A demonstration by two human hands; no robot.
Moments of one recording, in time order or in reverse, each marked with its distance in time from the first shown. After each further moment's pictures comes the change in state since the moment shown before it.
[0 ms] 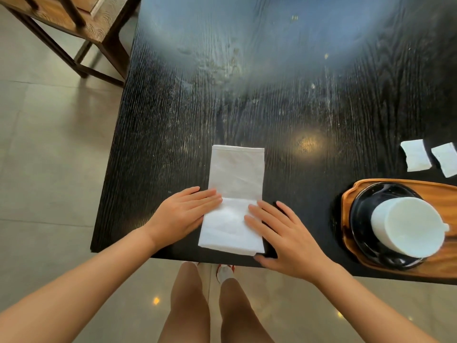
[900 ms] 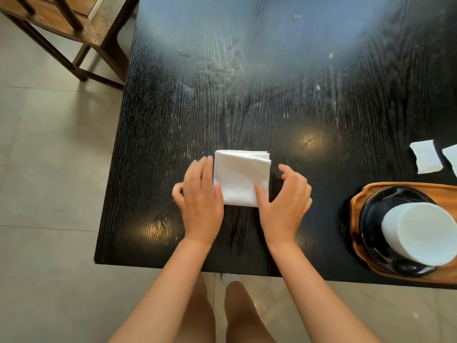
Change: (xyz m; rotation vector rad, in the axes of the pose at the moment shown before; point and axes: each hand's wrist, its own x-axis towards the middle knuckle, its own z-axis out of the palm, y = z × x) left_hand 0.061 0.039 0.019 0.122 0.289 -0.841; right_hand 0.093 -0.018 -0.002 0.234 0.639 0.995
